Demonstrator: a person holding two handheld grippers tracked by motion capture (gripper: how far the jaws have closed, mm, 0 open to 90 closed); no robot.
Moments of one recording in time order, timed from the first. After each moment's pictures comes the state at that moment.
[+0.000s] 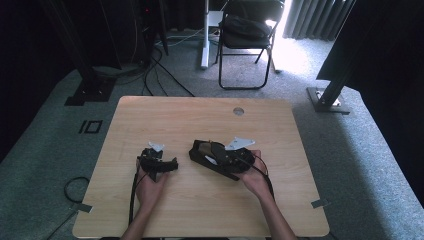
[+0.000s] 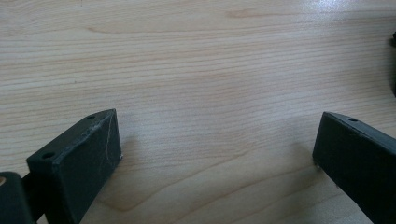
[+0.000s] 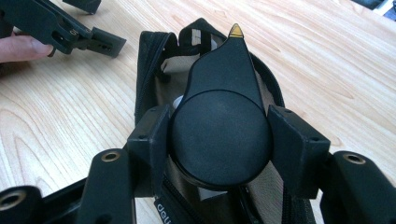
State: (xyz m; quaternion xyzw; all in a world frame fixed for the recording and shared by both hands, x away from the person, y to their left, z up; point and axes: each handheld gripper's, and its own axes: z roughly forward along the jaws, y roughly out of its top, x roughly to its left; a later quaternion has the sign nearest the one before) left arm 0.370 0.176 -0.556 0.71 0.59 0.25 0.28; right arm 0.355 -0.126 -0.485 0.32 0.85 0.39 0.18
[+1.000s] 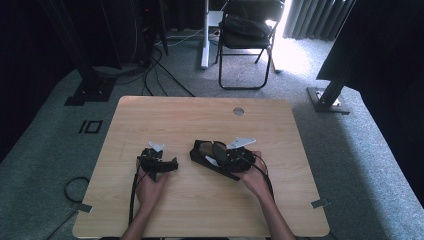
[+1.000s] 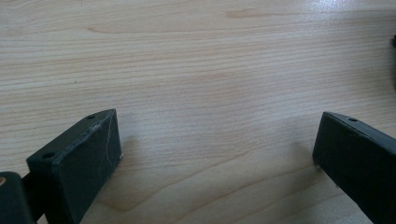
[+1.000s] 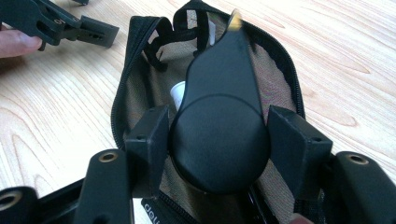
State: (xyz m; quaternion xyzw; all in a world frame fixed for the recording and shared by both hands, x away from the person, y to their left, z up) left arm 0.370 0.176 -0.556 0.71 0.59 0.25 0.28; right arm 0.363 -0.131 -0.495 0.35 0.85 0.38 0.14
